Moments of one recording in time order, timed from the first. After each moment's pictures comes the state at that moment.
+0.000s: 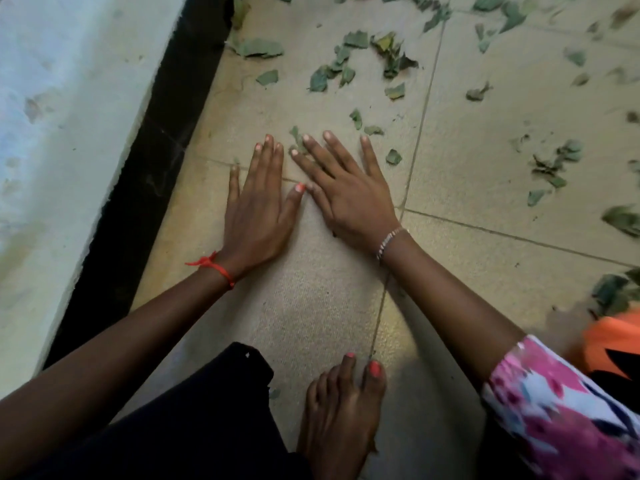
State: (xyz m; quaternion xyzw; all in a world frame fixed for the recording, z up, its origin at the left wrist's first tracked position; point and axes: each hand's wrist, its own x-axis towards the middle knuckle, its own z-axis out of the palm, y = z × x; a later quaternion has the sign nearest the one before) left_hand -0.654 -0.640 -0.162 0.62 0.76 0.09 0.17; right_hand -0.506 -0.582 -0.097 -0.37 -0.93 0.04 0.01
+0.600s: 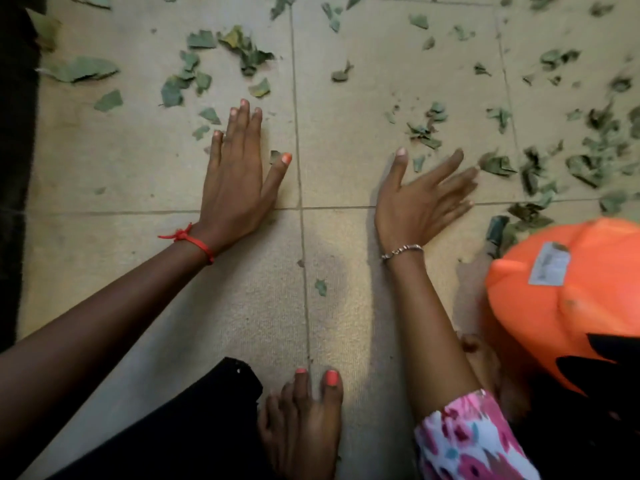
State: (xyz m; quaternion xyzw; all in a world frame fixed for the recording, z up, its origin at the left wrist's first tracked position) left_hand -0.567 -0.568 -0.092 0.70 0.66 0.18 0.19; right_hand -0.375 -0.569 -0.093 -0.89 -0.40 0.10 0.19
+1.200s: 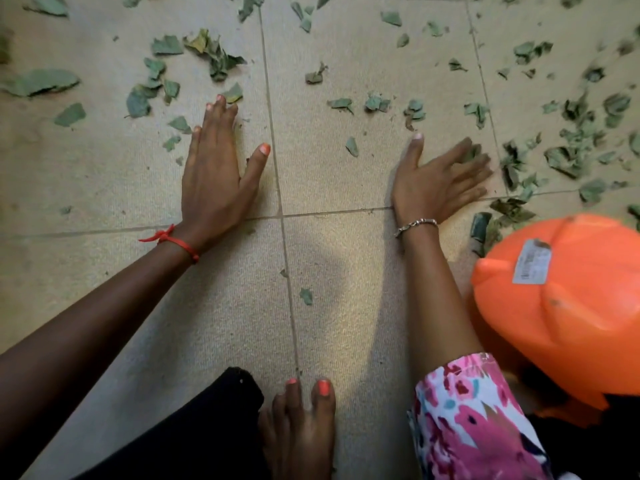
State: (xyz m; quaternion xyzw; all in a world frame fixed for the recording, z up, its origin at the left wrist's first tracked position) left_hand -0.562 -0.550 -0.093 0.68 0.66 0.24 0.21; right_hand -0.331 -0.537 -0.095 -0.92 -0.35 0.10 0.17
